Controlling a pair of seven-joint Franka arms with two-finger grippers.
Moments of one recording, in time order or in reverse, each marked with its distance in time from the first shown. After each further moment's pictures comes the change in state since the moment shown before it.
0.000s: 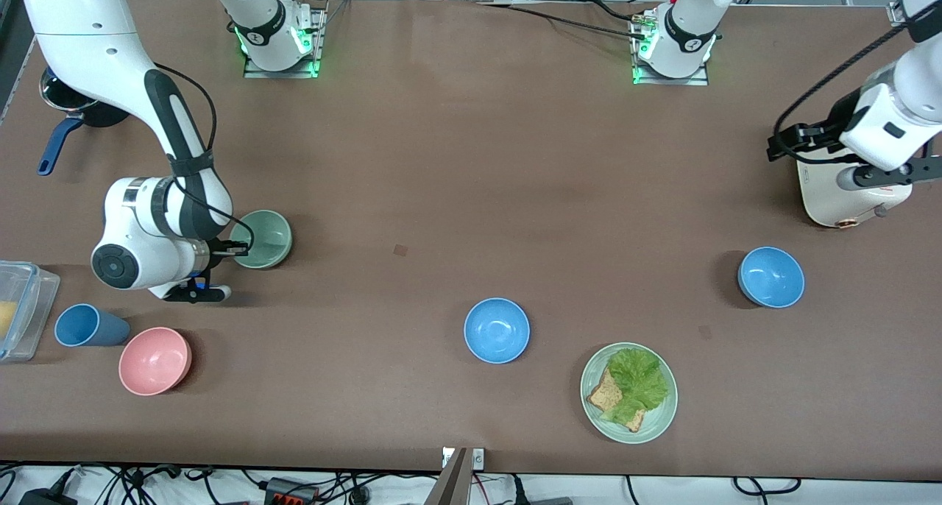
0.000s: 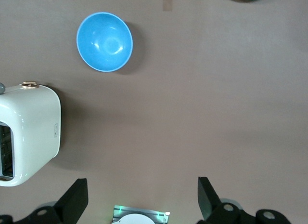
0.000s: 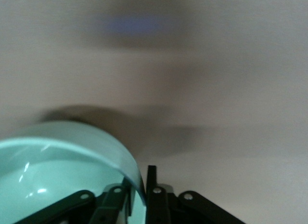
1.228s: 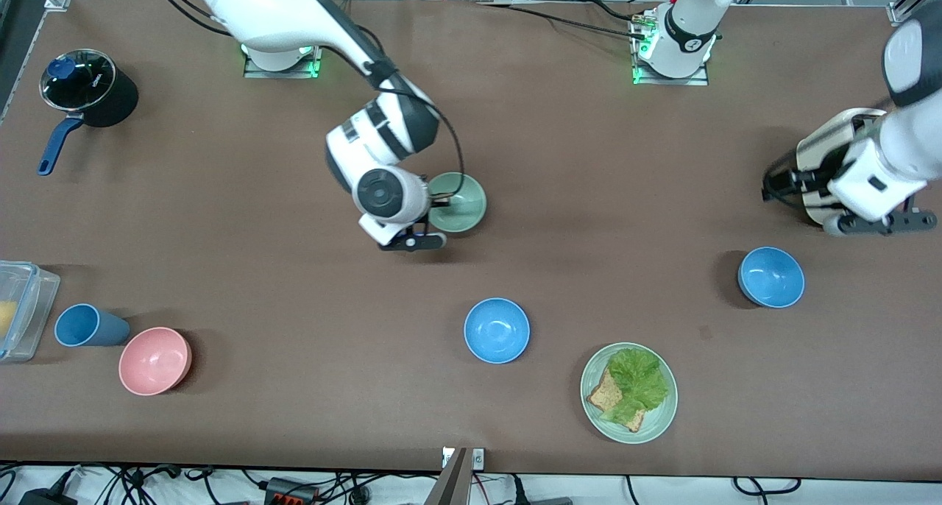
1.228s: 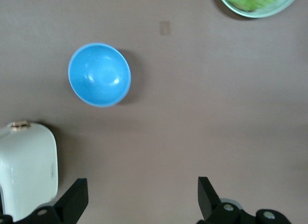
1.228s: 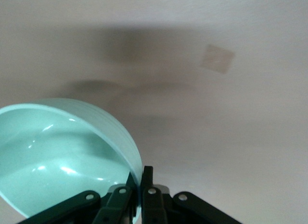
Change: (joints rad) left arm 0.075 0.159 -0.005 0.008 0.012 0.193 0.133; right arm 0.473 0.058 0.206 0.192 0.143 0.025 0.596
